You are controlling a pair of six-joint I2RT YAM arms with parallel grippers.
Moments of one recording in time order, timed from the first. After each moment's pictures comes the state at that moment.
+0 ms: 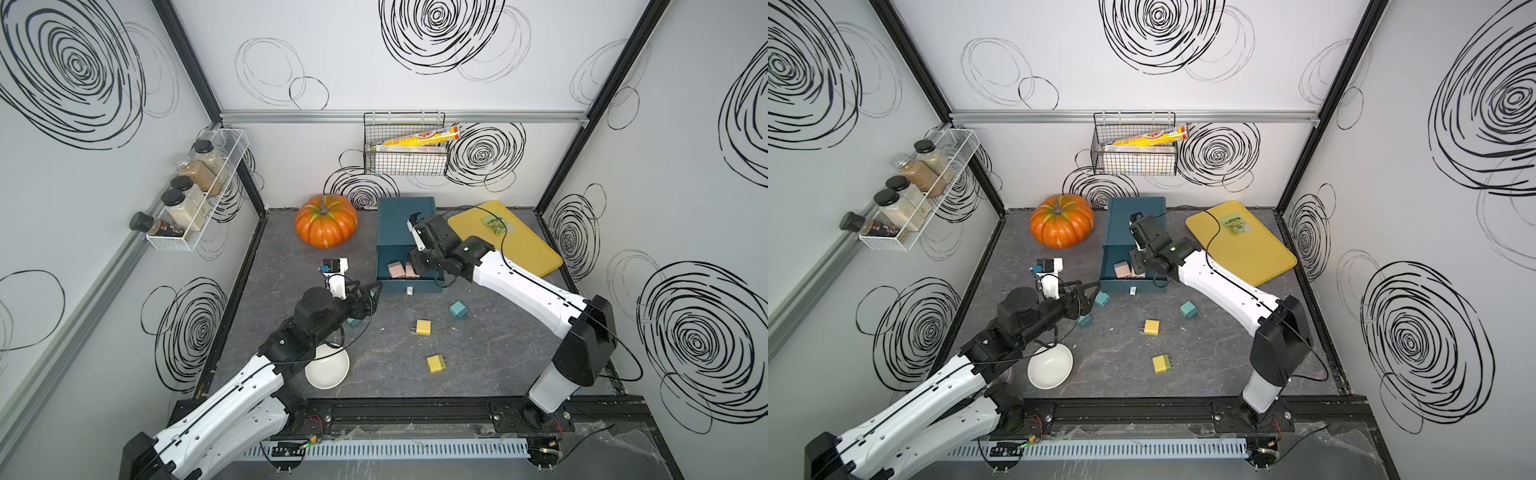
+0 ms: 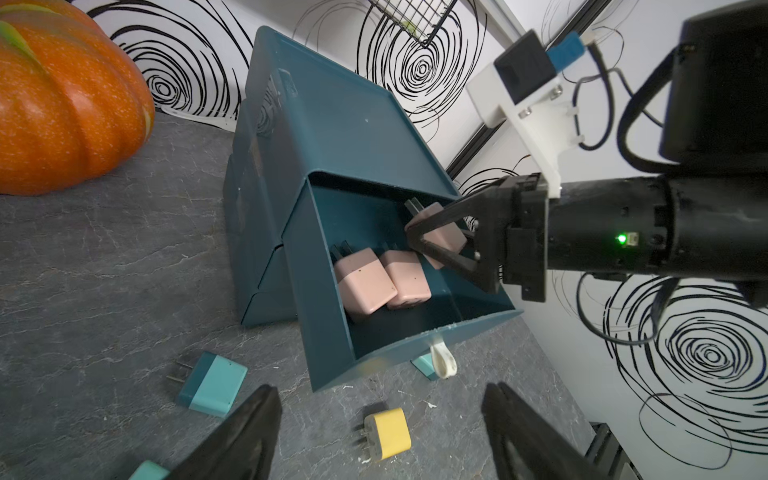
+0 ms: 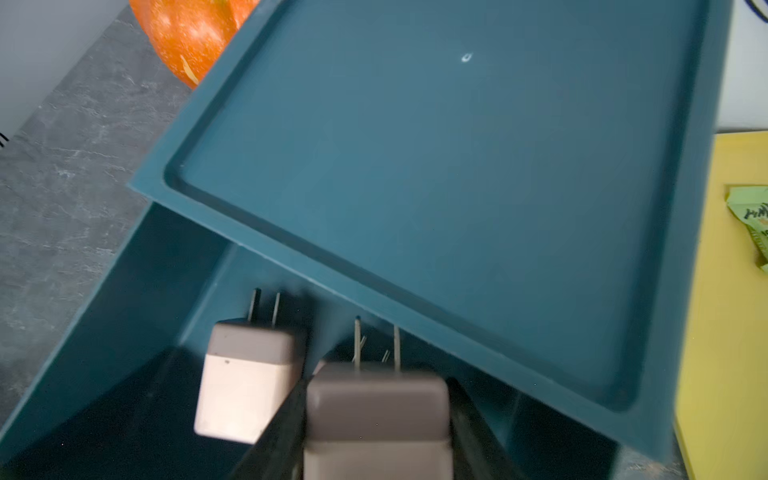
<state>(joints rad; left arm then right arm) -0.63 0.78 0.58 -0.06 -0.01 -0.59 0.76 1.70 1.55 -0.71 0.19 0.25</state>
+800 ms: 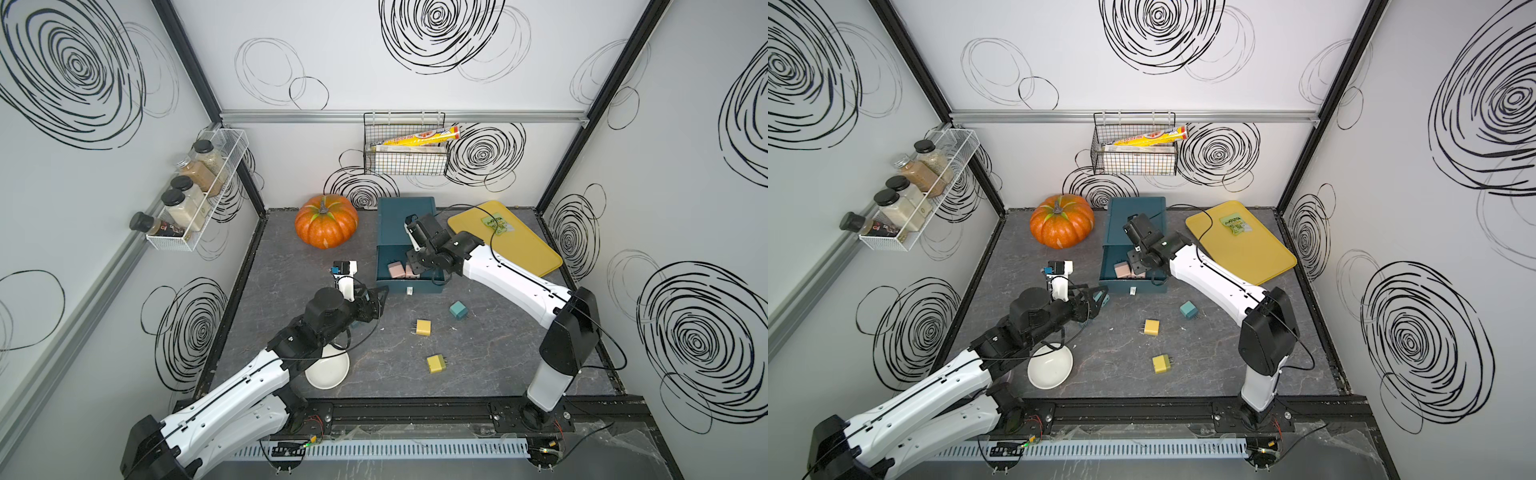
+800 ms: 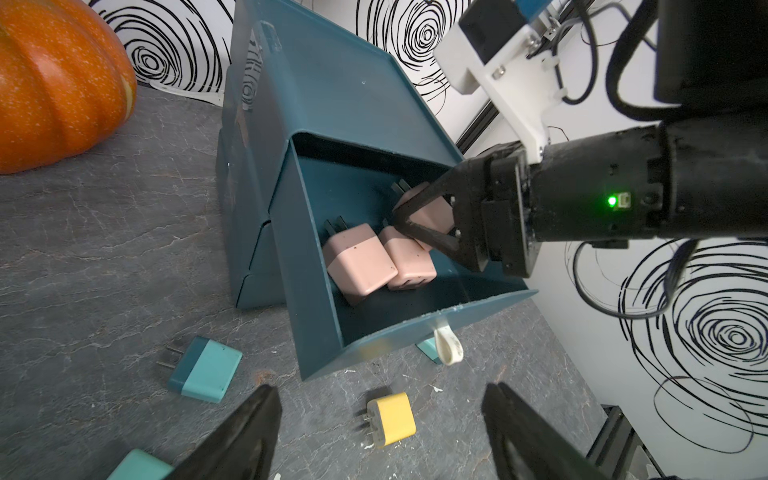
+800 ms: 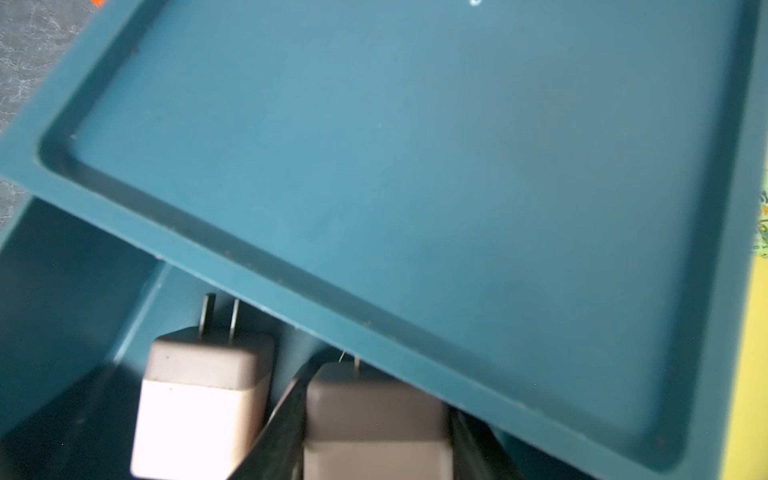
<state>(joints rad) -0.68 0.84 0.58 -0.06 -0.05 -0.59 0.76 1.76 1.62 -0.79 0.24 0.24</state>
